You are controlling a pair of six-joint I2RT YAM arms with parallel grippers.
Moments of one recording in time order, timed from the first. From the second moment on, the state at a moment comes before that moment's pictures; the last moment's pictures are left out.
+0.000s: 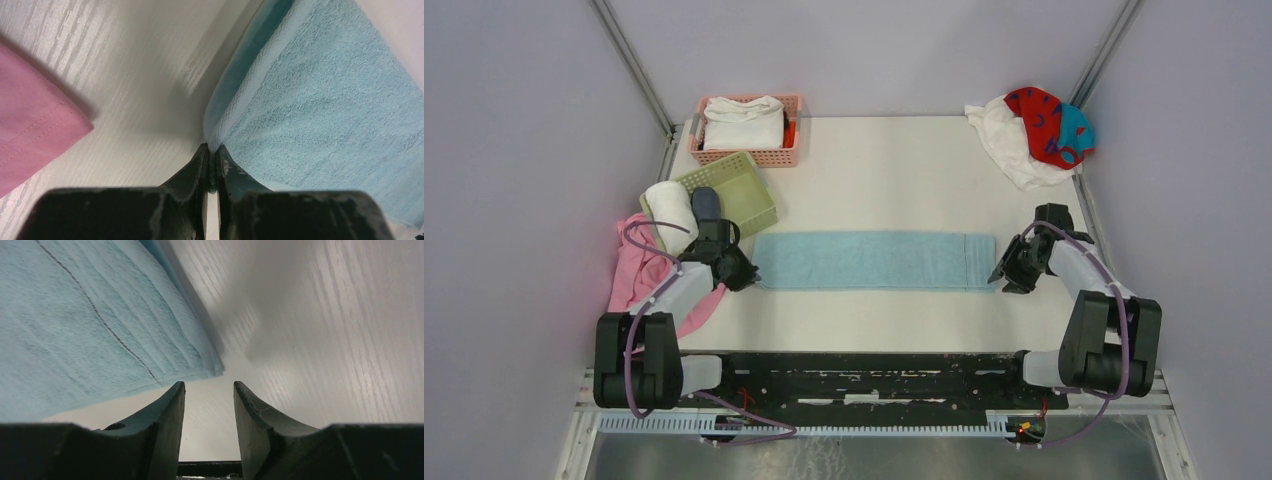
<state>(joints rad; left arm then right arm) -0.01 1.27 0.58 -0.38 0.06 -0.67 -0.18 1.35 0.76 -0.66 -0.18 0.45</state>
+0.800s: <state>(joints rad) -0.01 1.27 0.58 -0.36 0.06 -0.67 -0.18 1.41 0.70 -0.58 -0.20 0.43</state>
